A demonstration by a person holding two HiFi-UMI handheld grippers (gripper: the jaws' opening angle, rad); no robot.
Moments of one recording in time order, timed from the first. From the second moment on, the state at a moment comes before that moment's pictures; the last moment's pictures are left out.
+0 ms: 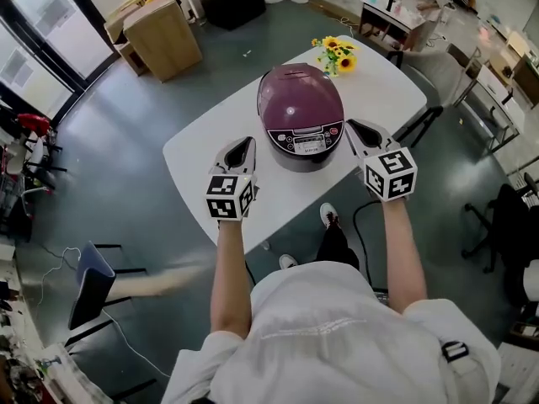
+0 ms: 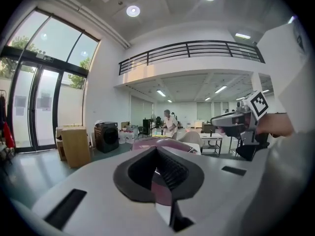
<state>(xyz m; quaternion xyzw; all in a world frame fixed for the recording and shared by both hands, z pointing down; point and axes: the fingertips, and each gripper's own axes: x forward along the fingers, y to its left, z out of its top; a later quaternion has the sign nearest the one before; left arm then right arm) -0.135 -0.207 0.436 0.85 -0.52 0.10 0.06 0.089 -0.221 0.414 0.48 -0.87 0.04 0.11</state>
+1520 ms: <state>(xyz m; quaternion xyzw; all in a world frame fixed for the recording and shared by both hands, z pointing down) -0.110 -0.168 0.356 0.86 -0.50 0.08 -0.03 0.084 -0.174 0.355 0.46 -0.88 -0.05 0.12</state>
